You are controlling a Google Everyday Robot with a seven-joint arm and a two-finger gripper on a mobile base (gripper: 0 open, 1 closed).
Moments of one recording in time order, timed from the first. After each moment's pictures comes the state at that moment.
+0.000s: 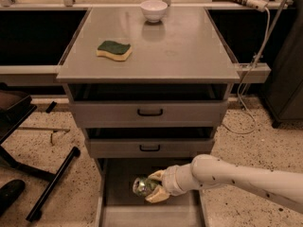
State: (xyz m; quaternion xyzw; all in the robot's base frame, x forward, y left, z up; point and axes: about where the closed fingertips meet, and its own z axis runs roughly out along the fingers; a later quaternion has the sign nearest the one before) arm 0.472 -0.012 0.463 -0.61 0.69 0.23 0.32
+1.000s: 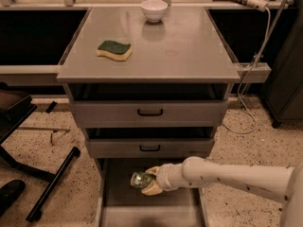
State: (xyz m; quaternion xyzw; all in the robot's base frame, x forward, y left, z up) arm 0.518 0.002 0.413 -0.59 0.70 0.20 0.34
